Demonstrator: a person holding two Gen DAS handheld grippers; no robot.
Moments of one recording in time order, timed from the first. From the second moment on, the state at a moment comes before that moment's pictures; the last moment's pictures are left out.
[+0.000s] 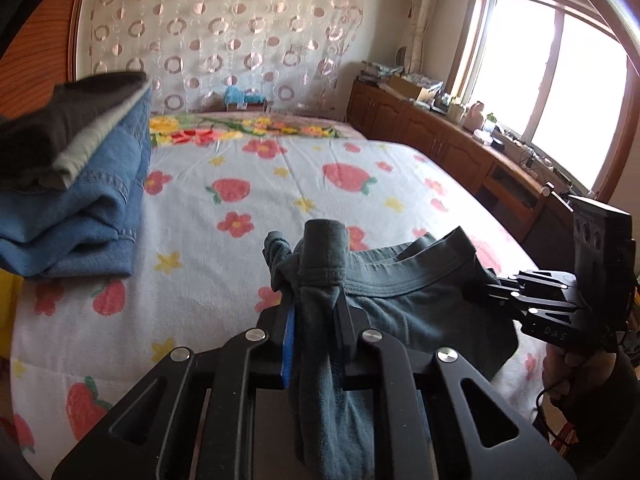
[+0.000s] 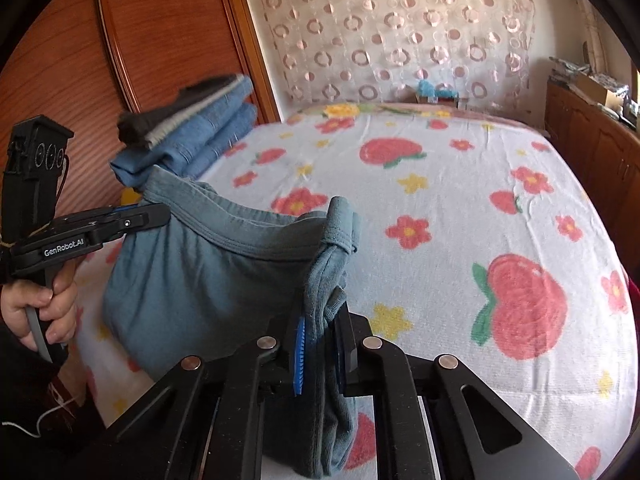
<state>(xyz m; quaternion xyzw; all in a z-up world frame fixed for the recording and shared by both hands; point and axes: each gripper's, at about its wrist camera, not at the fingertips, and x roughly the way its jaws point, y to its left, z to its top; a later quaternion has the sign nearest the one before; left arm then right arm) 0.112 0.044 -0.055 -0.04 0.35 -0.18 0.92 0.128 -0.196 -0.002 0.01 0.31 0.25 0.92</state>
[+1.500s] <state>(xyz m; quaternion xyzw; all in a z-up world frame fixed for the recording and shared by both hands) 0.106 0.075 0.020 -0.03 0.23 -0.15 0.96 0.148 -0.183 0.077 -0.04 0.20 0.28 0.94</state>
